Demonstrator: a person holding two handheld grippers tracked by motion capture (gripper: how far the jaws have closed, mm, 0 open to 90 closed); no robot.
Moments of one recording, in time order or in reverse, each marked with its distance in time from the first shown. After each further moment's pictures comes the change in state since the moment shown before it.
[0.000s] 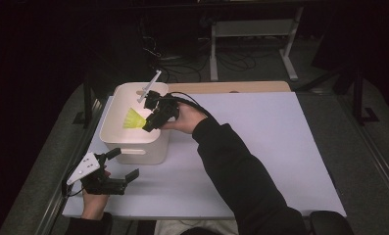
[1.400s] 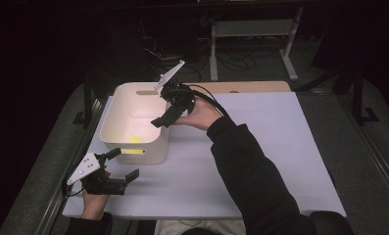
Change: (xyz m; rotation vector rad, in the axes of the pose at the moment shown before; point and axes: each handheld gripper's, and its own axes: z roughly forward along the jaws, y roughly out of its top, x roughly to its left) left arm 0.000 0.000 0.000 0.003 0.000 -0.001; right arm -0.003 -0.021 -0.049 -0.147 -0.110 0.063
